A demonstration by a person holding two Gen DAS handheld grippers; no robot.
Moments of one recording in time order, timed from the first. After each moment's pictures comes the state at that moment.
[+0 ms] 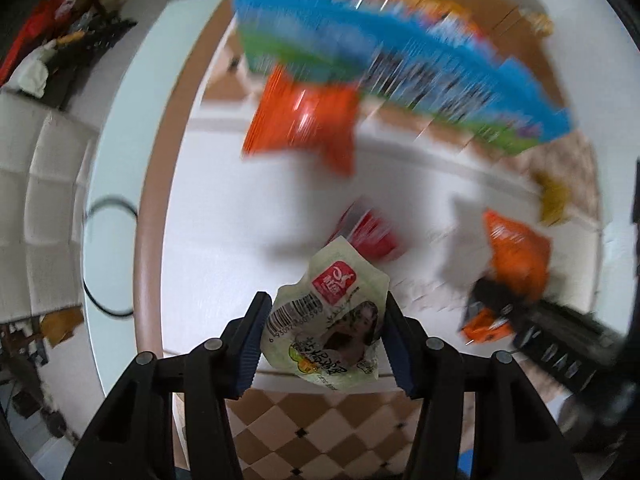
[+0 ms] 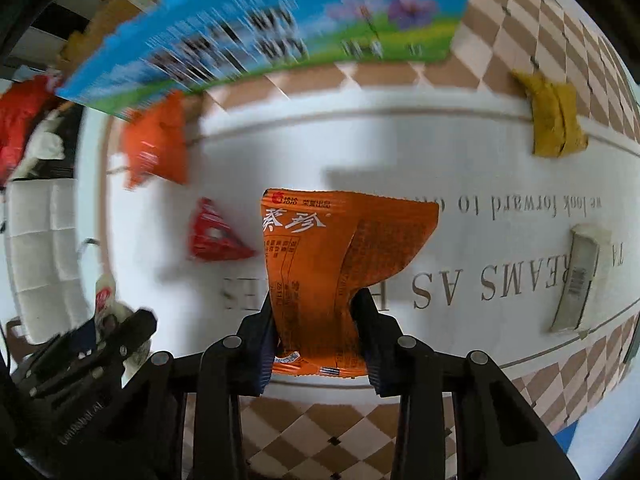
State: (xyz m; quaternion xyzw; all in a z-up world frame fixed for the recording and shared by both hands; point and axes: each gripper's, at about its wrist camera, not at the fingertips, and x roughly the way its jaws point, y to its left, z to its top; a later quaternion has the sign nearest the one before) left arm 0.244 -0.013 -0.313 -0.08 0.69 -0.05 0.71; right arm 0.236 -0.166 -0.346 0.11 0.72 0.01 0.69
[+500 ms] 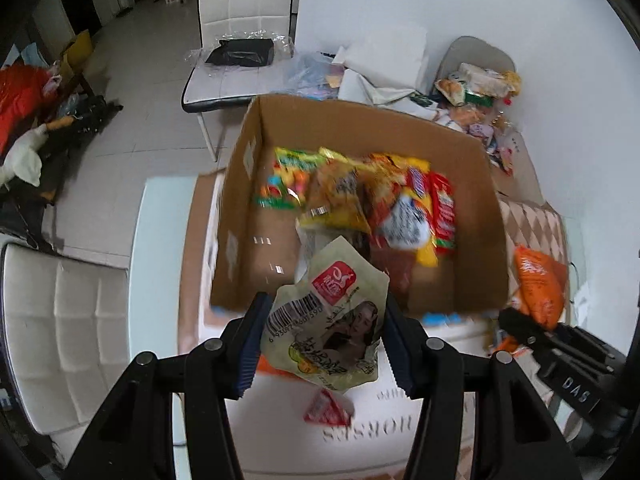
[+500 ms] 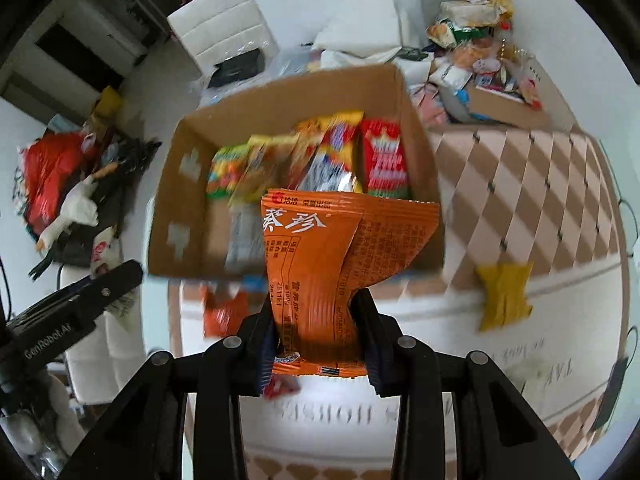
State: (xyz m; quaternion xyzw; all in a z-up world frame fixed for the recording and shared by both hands) left arm 0.426 -0.004 -0.228 -0.05 0.62 -0.07 0.78; right arm 0.376 -0.226 -0.215 0.13 0.62 0.01 0.77
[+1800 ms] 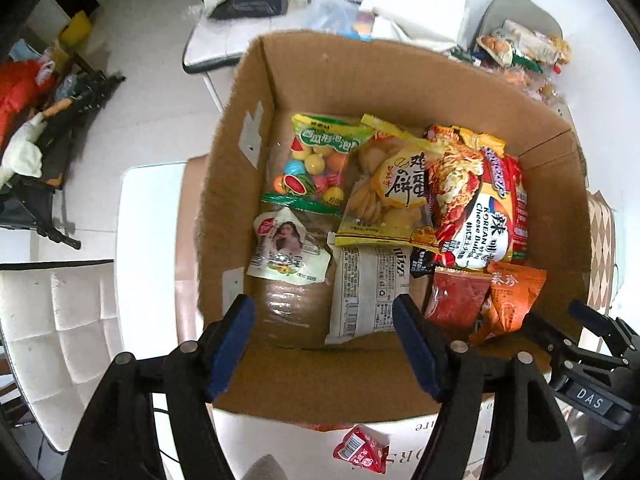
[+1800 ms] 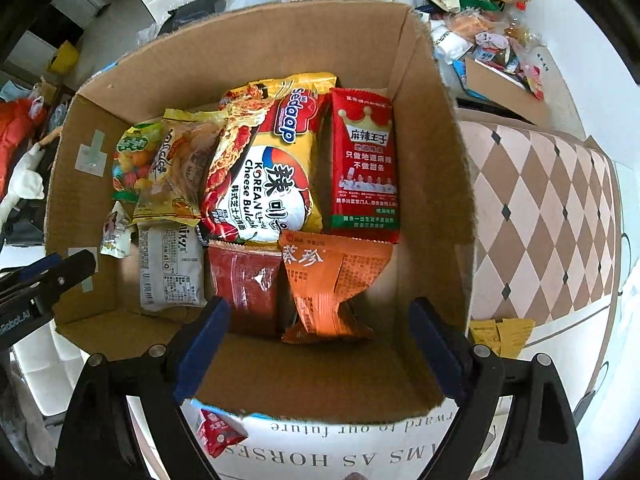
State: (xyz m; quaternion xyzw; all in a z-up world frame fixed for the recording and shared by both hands) left arm 0.475 -0.009 -0.303 -0.01 0.68 -0.04 0.73; right arm 0.462 -0.234 -0.325 0.06 0.70 -0.02 0.71
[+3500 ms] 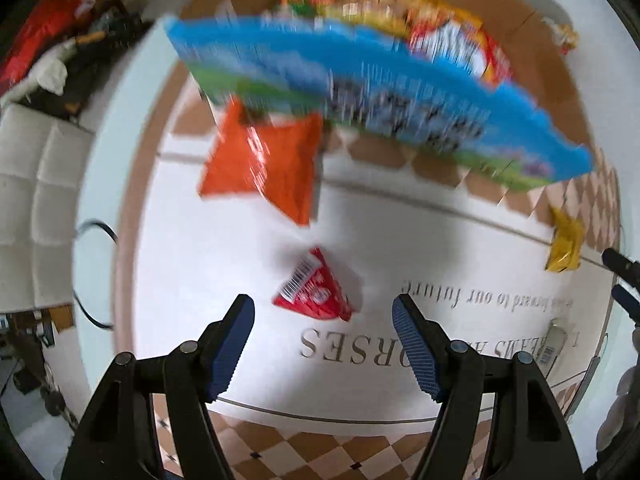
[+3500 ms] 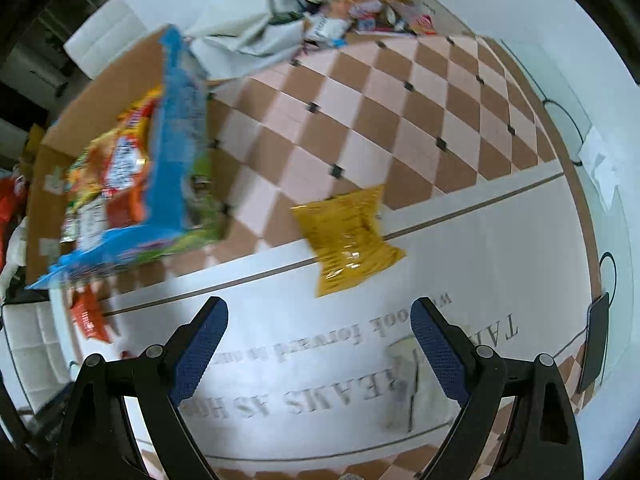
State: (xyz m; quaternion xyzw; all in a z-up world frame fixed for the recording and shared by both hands) left arm 0.280 -0.053 -0.355 -0.07 0.71 0.02 0.70; right arm 0.296 -0.395 -0.319 0.15 0.65 -0.12 0.73
